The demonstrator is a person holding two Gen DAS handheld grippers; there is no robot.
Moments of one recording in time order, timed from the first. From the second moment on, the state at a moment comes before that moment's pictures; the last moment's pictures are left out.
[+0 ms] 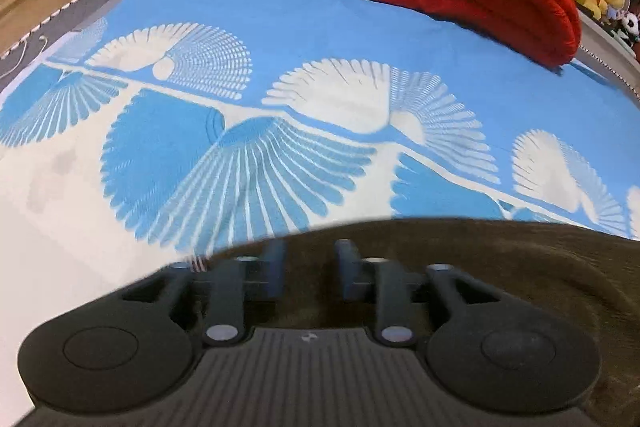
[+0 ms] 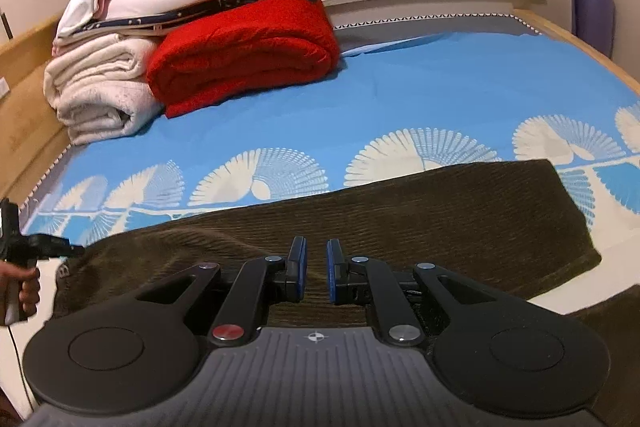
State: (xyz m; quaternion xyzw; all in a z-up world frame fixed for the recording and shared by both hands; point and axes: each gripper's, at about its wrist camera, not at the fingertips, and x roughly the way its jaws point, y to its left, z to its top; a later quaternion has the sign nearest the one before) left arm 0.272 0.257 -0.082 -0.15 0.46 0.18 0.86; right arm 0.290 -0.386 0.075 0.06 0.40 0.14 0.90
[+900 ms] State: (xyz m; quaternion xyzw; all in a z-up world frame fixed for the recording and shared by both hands) left arm 0.216 0.134 -0.024 0.13 0.46 0.03 0.88; right arm 0.297 -0.423 0.054 0.03 0.44 0.08 0.89
